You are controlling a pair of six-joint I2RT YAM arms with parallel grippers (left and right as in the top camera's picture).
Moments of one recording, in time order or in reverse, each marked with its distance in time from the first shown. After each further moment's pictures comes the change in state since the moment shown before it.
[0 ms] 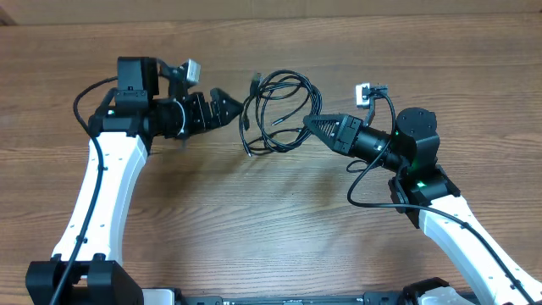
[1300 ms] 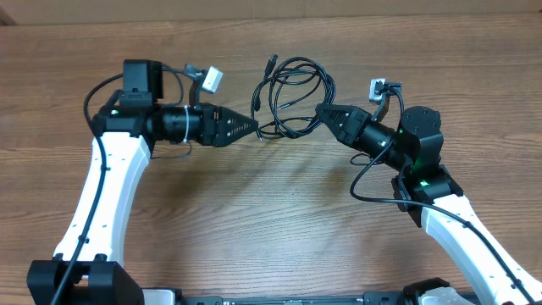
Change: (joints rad) left arm -0.029 0.000 0.000 -0.049 0.426 0.331; right arm -0.027 0.000 0.000 -0.021 0.154 -0.024
